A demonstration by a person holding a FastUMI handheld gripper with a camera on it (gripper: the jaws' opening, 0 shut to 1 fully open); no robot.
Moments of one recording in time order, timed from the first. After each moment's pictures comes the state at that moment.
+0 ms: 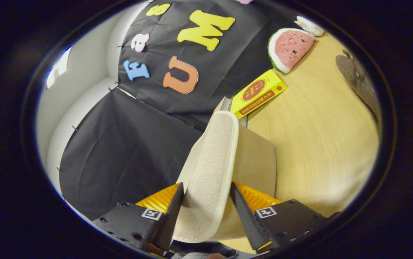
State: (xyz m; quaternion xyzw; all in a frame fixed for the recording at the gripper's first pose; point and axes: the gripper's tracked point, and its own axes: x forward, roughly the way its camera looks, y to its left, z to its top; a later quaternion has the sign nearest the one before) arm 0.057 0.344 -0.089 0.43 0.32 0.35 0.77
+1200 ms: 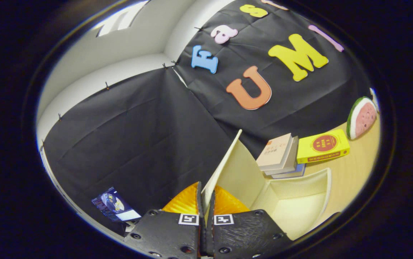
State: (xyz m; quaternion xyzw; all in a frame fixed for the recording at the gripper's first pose) arm 0.023 0.516 0.114 0.25 0.17 0.45 0.84
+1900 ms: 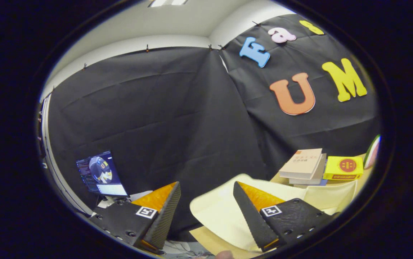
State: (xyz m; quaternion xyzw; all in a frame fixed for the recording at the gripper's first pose) arm -0.034 0.611 0.093 0.11 0.10 0.50 0.86
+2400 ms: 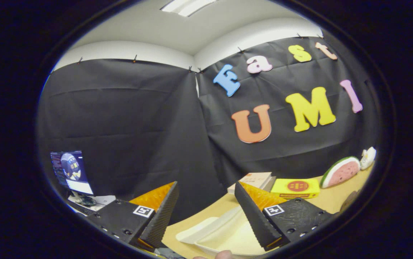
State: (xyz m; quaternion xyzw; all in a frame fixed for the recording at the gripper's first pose) arm 0.007 0.449 0.105 0.10 0.00 0.34 0.94
